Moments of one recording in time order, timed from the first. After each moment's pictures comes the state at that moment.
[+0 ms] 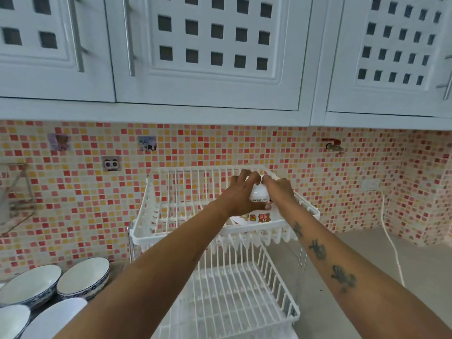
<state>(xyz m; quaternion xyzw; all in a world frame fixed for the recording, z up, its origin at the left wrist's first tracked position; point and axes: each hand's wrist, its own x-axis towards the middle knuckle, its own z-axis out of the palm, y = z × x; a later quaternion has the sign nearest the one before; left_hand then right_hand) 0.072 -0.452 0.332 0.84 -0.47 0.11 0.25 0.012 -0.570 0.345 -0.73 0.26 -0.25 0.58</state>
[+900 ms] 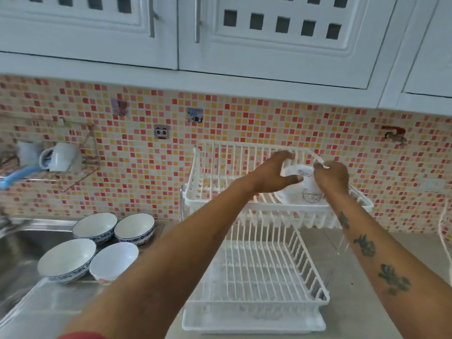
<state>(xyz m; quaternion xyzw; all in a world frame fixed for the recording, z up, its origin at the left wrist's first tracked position) 0.048 -0.401 0.349 0.81 -0.43 0.02 0.39 0.010 -0.562 0.344 -0.79 0.30 -0.35 0.39</state>
